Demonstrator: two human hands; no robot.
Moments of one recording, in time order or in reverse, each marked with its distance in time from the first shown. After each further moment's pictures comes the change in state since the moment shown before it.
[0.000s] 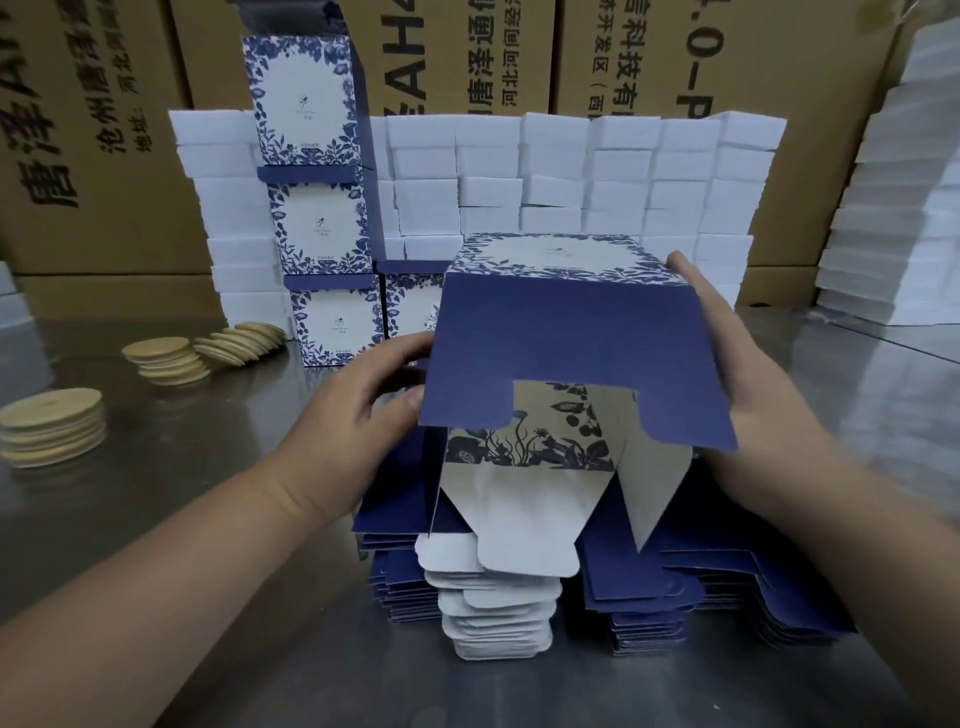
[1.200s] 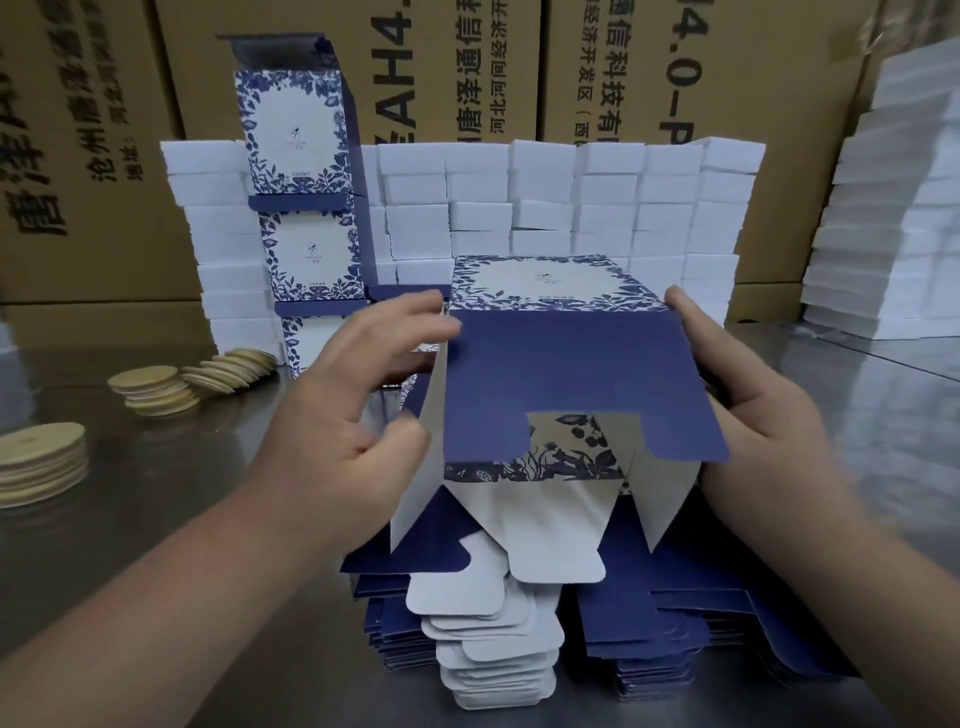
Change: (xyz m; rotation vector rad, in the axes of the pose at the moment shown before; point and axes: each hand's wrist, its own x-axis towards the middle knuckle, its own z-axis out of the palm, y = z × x) left_hand 0.000 0.055 0.007 0.257 0.105 0.193; right_hand -0.004 0.011 0.006 0.107 0.273 0.089
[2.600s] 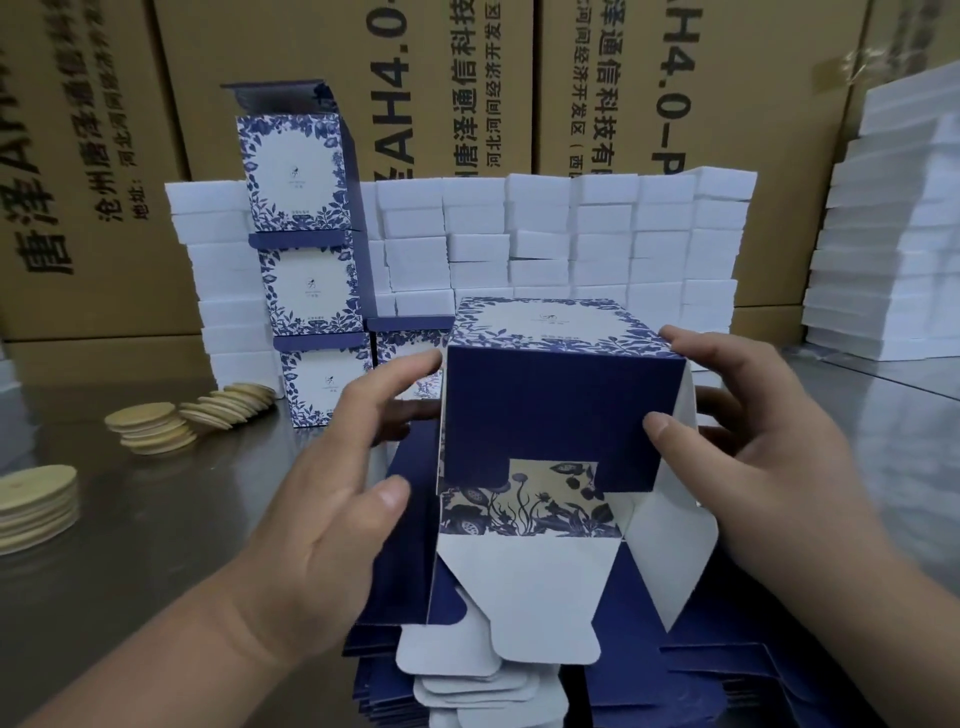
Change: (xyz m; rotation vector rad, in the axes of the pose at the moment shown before) left_hand -0.010 -0.016 0.002 -0.127 -0.119 0.048; right_hand 0.003 -0.011 0.000 -0.012 0.056 0.000
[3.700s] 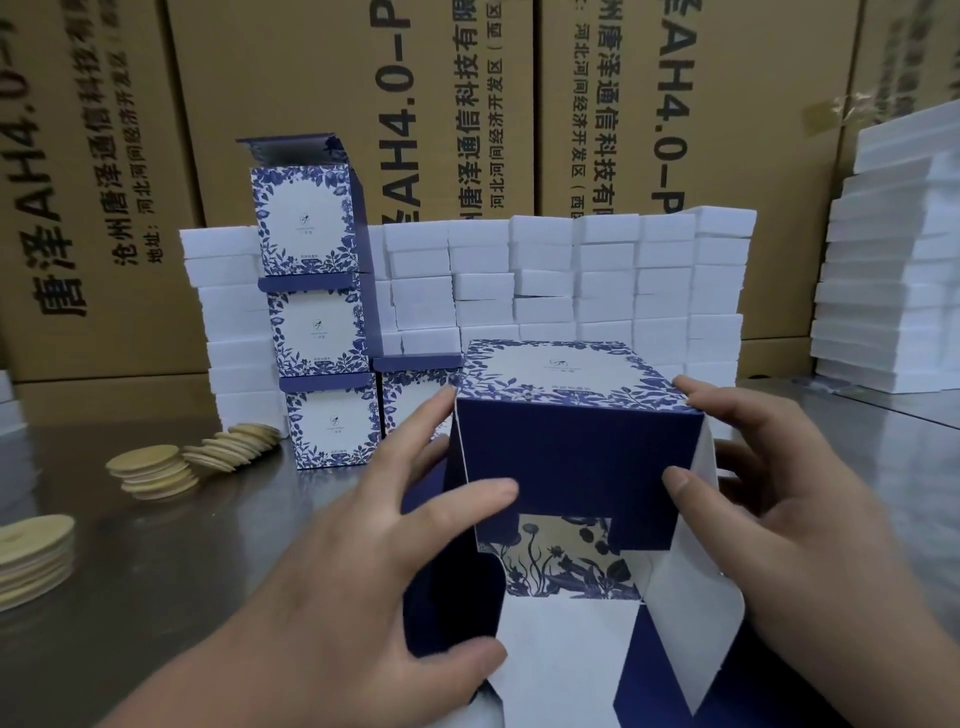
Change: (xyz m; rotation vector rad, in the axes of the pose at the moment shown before) left_hand 0.005 0.005 -0.003 0.489 -0.137 0.156; right_hand -0.001 0.003 0.003 -0.052 0.048 -0.033
